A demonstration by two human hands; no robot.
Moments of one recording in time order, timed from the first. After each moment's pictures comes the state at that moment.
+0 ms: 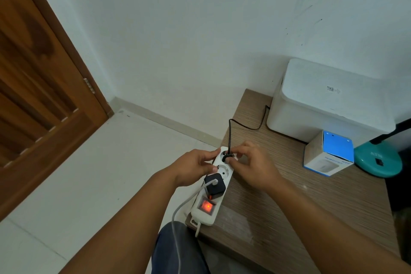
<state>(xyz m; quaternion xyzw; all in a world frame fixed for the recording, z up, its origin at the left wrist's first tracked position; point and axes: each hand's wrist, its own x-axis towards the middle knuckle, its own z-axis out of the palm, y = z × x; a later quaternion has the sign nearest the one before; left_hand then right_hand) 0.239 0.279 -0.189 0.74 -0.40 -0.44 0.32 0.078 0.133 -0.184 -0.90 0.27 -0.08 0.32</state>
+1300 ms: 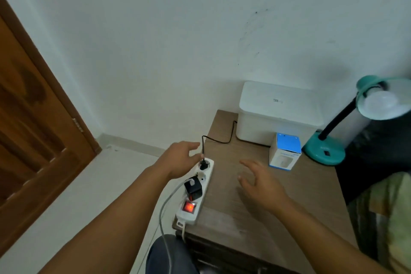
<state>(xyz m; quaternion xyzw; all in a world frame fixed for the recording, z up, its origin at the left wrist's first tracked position) 0.213 0.270 -0.108 0.81 -0.47 -0.25 0.24 -0.027 0.152 -0.157 -0.87 0.37 -0.11 0.29</state>
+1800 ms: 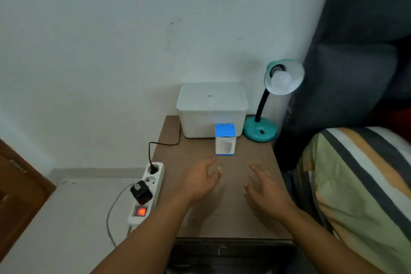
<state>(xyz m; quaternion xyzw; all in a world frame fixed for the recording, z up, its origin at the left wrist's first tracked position) 0.029 0.222 -0.125 0.74 -0.57 -0.26 0.24 -0.186 0.156 -0.171 -0.78 0.53 -0.14 0.29</state>
